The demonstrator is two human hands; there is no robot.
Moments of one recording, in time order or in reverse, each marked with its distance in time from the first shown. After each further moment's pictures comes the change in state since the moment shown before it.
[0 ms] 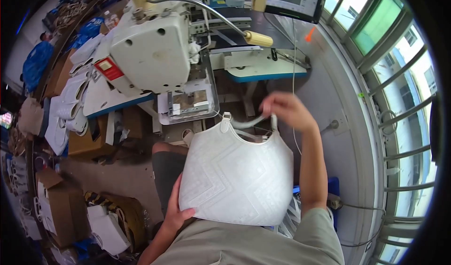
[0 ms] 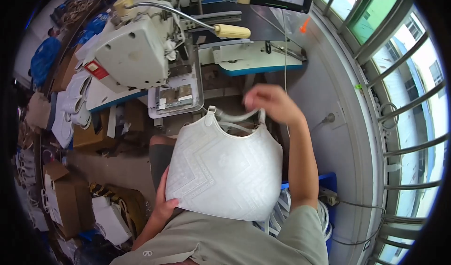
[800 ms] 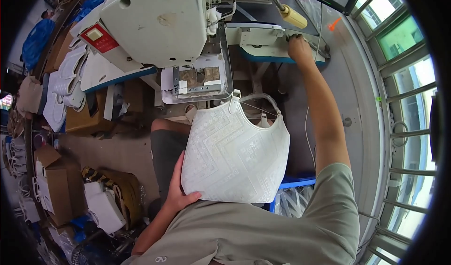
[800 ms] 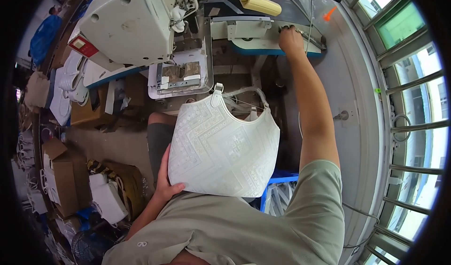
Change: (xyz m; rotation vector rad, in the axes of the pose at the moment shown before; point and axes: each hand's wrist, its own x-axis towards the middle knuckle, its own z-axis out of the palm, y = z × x) left_hand 0.017 -0.025 -0.018 0.176 0.006 0.064; right_hand 0.191 0.149 -0.120 -1.552 0.432 0.148
